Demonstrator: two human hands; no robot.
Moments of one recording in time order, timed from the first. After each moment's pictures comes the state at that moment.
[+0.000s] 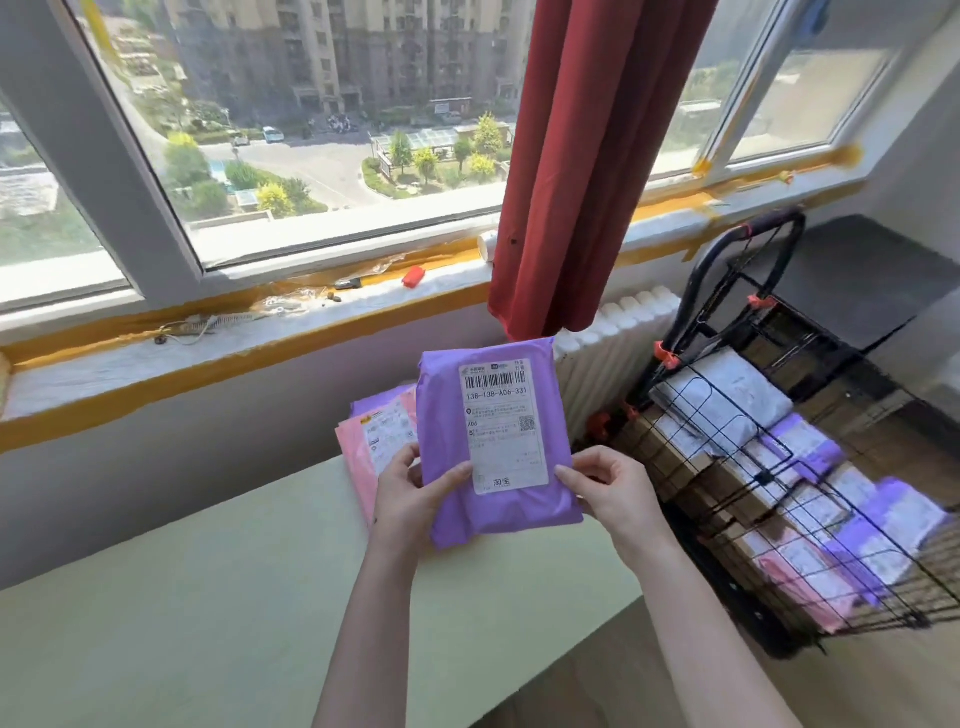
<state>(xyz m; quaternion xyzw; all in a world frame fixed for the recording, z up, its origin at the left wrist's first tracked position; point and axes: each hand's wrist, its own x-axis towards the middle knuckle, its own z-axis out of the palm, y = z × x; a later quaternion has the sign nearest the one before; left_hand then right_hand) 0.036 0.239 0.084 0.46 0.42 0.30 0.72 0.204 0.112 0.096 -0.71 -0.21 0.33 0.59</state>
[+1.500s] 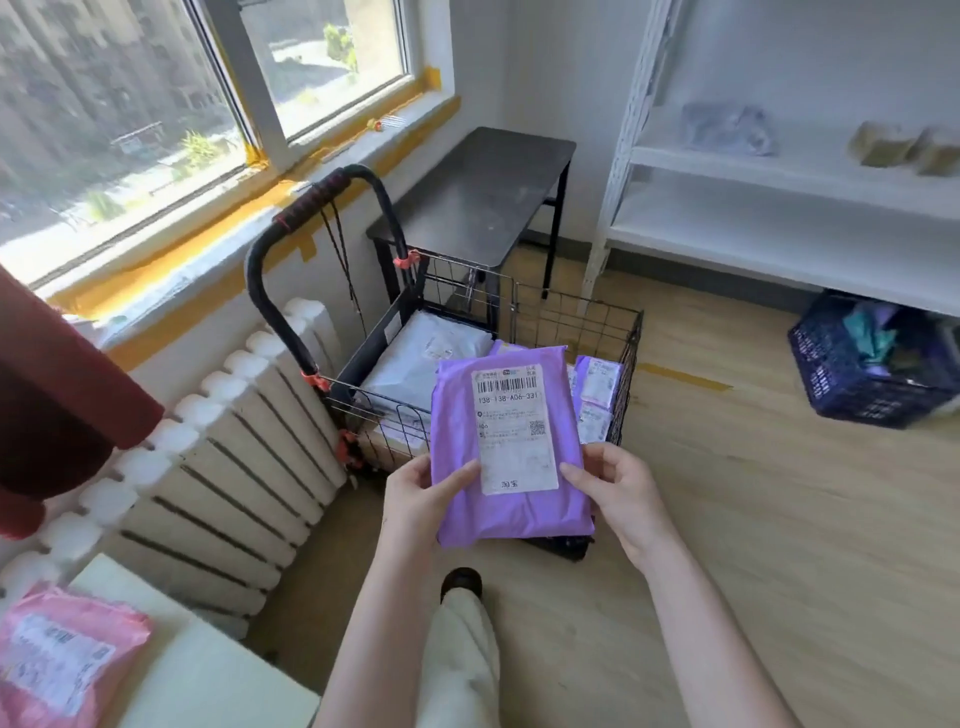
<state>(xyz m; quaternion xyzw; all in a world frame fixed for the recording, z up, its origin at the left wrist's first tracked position) 0.463 -0.051 0.078 0.63 0.27 0.04 0.73 0.523 -0.253 0.082 -0.70 0.05 0.15 0.70</state>
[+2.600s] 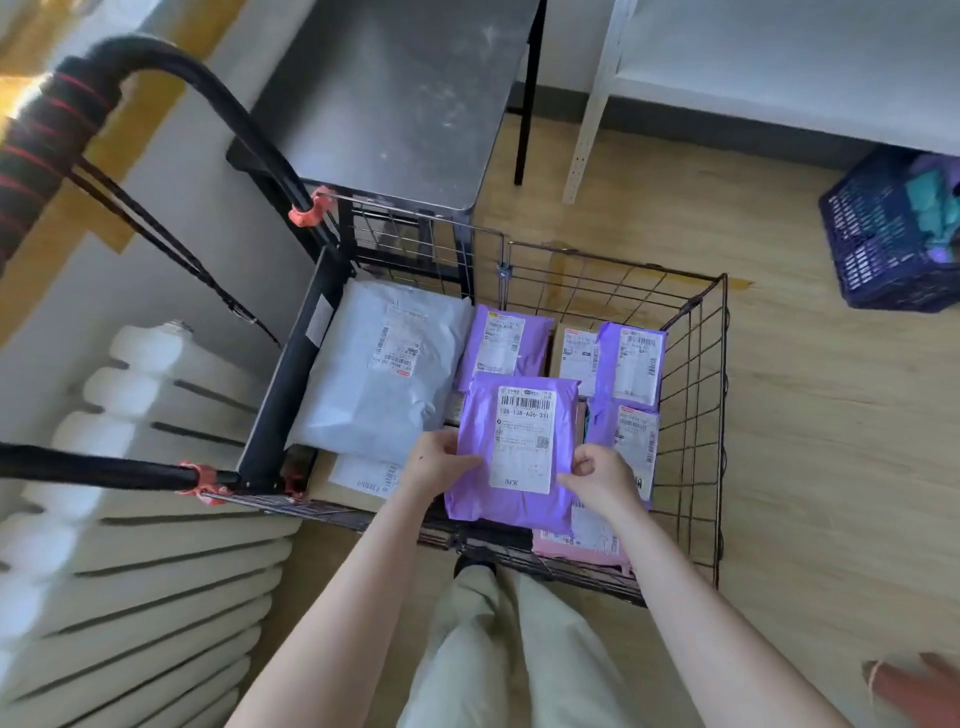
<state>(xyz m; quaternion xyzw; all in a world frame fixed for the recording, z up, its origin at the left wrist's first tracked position) 0.799 0.051 -0.126 0.80 0.25 -0.30 0.45 0.795 -0.167 -0.129 -0.86 0.18 0.29 0.39</state>
